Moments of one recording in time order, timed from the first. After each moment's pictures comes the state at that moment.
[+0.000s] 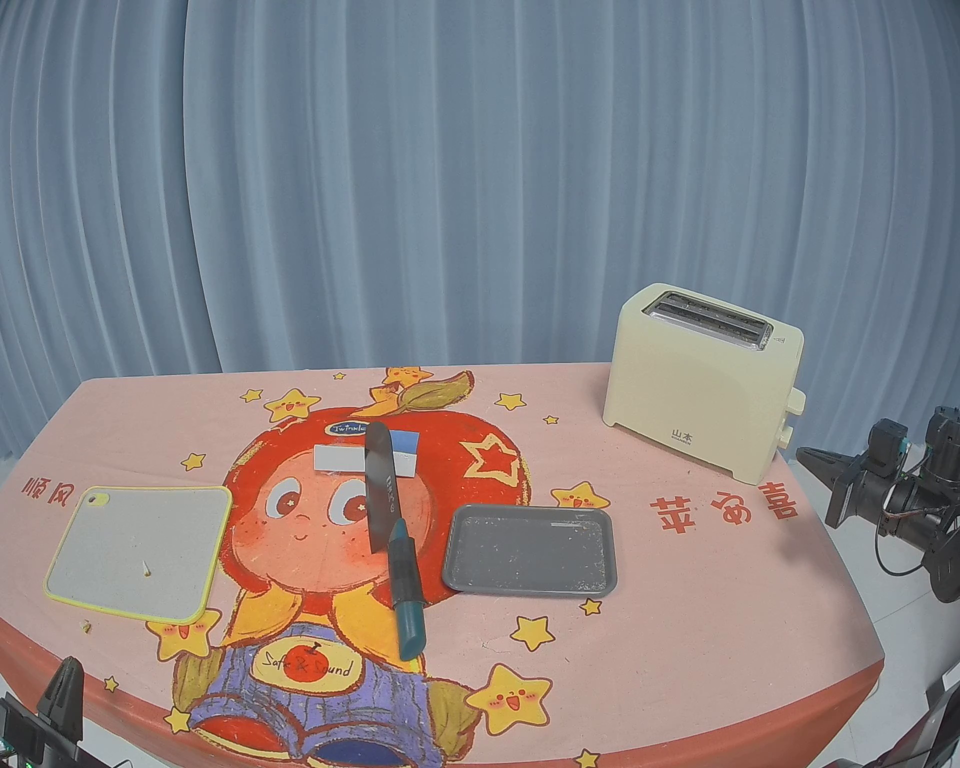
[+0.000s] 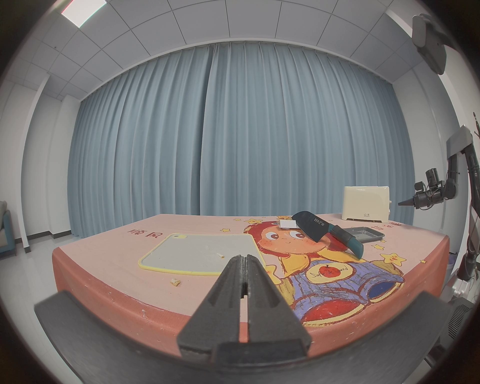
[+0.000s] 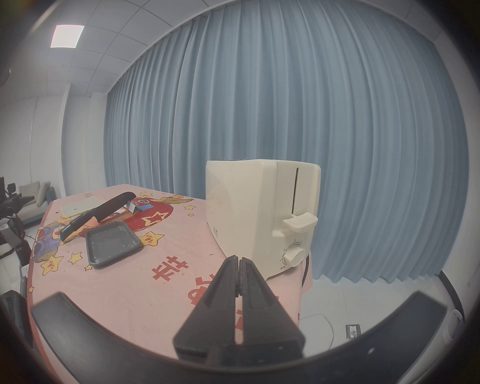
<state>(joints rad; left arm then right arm) -0.01 0.04 -0.02 -0.01 0.03 0.00 -0.11 1.73 -0.34 -1.10 0.49 -0.16</state>
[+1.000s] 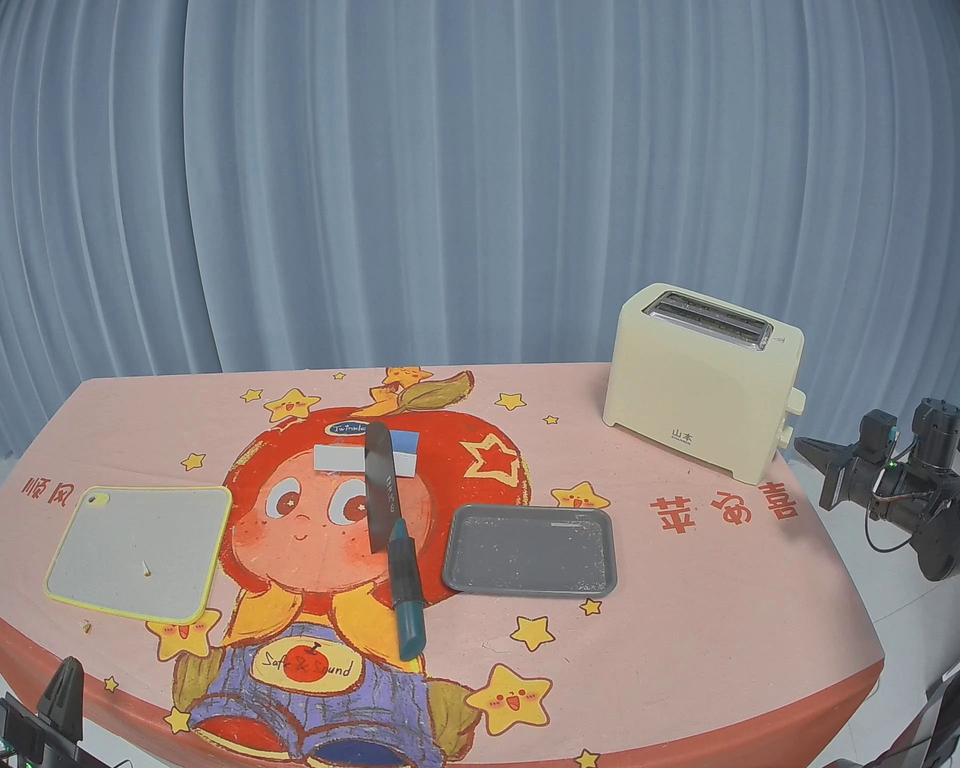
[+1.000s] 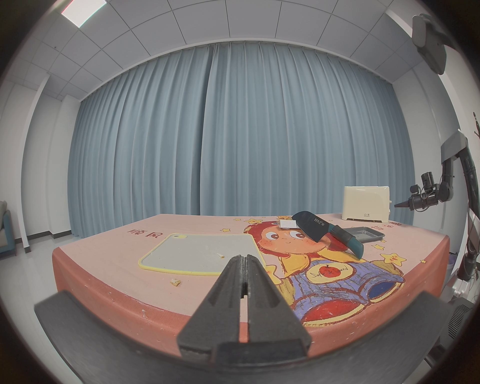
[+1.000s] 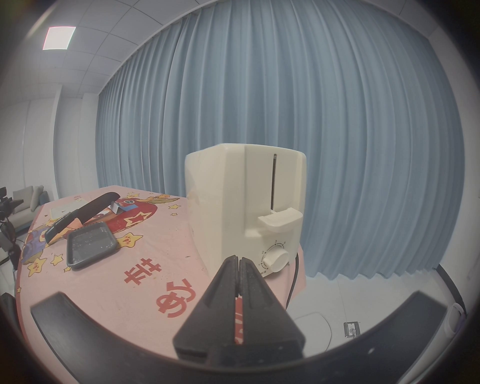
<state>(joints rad) -0.01 0.04 -0.02 -0.01 0.03 0.00 -0.15 1.84 -0.43 -1.11 0.49 -0.14</state>
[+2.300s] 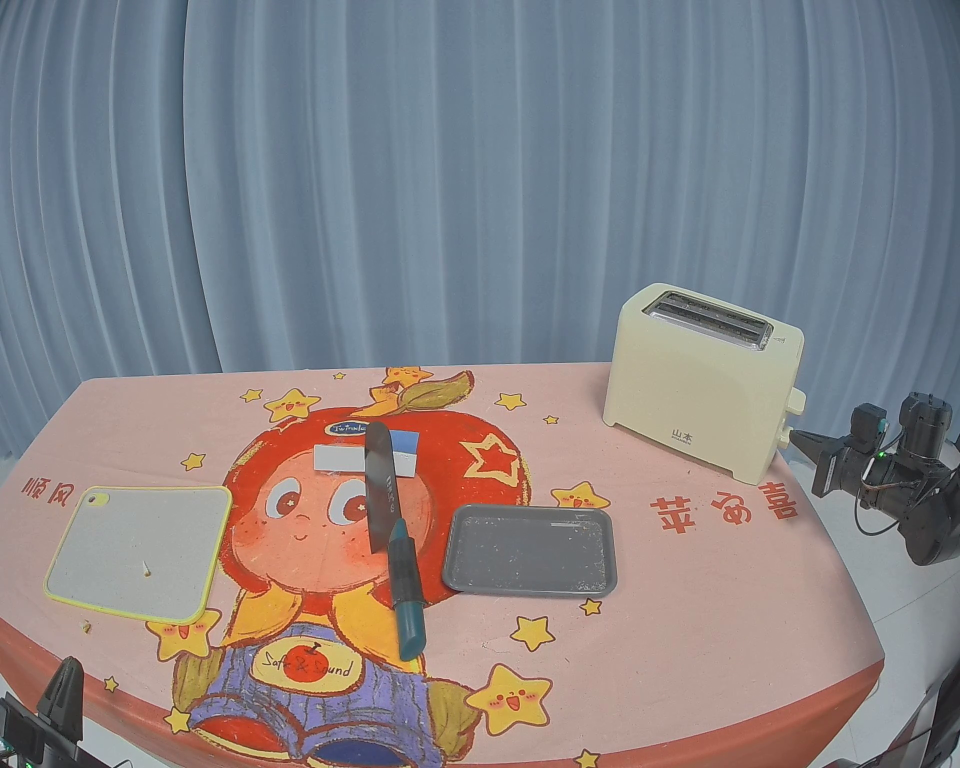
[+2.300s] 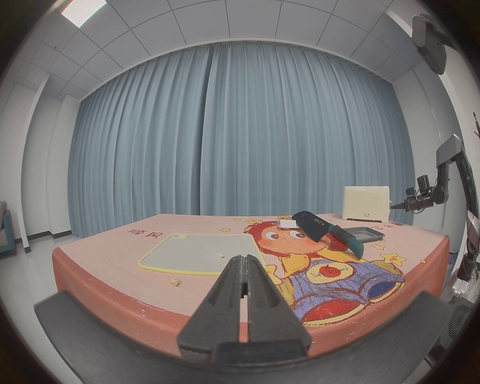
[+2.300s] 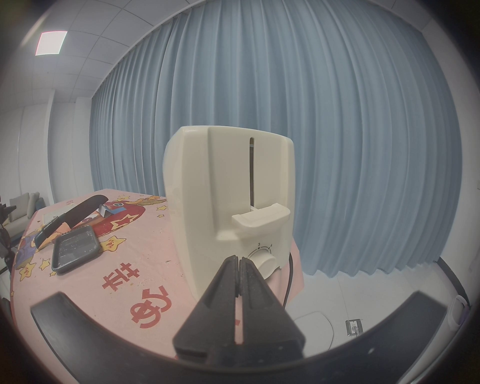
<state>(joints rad) -0.01 0.04 -0.02 -0.01 0.03 0.00 -0.17 1.94 -0.52 -1.12 0.48 -0.11</state>
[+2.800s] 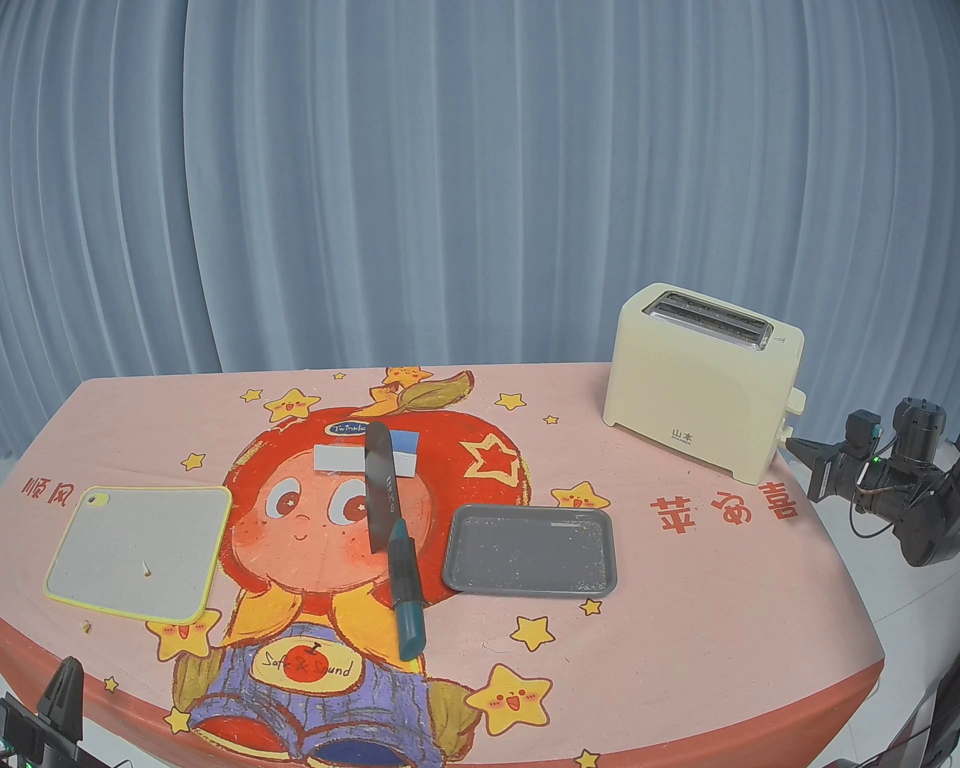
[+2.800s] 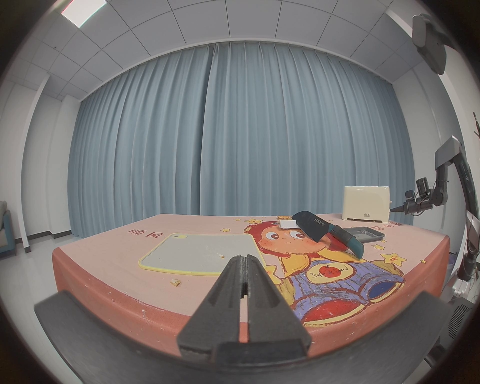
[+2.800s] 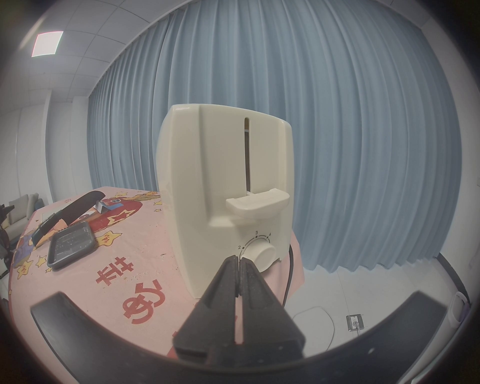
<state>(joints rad) -0.01 0.04 -0.02 -0.01 0.03 0.00 -0.17 1.98 -0.53 -1.12 0.47 -0.11</state>
